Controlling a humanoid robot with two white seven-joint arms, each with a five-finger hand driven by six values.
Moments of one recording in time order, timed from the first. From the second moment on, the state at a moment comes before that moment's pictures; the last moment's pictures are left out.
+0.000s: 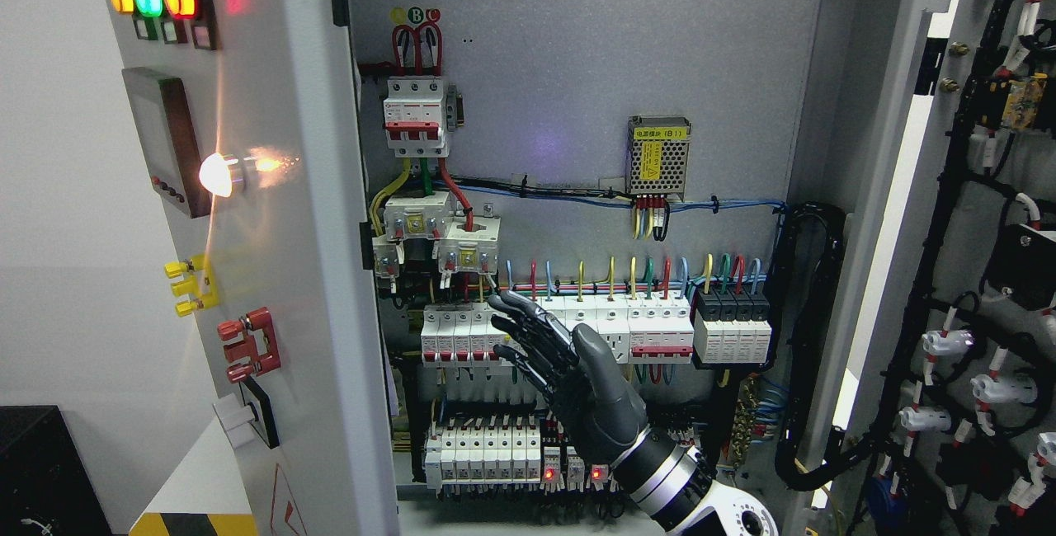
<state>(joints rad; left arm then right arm) 0.00 -0.10 -0.05 0.11 0.05 -0.18 -0.06 -0.53 0.09 0.23 -1.47 -0.43 0.02 0.57</state>
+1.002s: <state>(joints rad) 0.00 -0.10 -0.05 0.11 0.05 -0.18 -0.06 -0.39 0.02 0.42 -1.61 -0.46 0.02 0.57</state>
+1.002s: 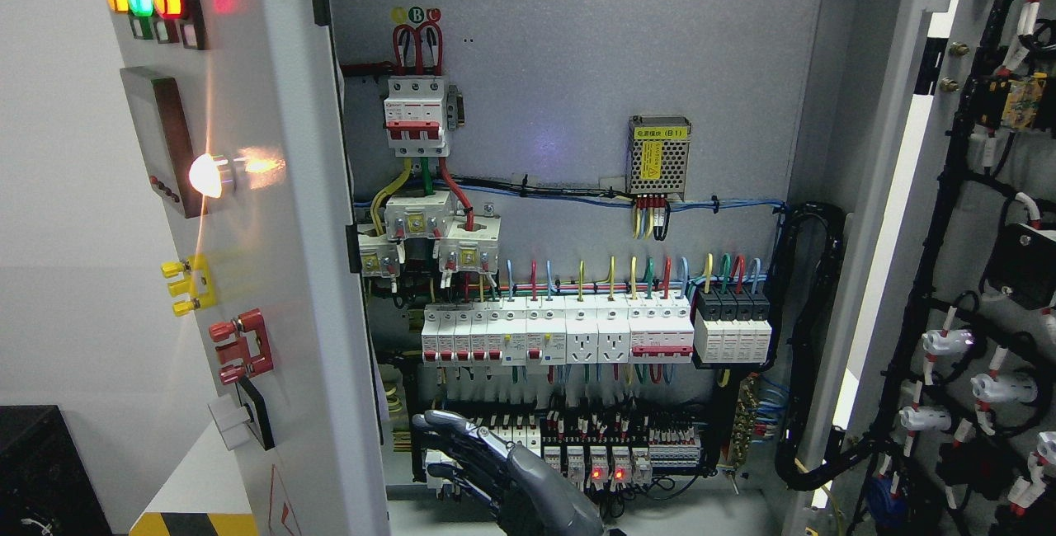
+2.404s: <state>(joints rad) 0.00 -0.10 -0.05 0.11 0.05 -0.18 -0.06 -0.37 0.00 0.56 -1.68 -0.47 0.03 0.57</state>
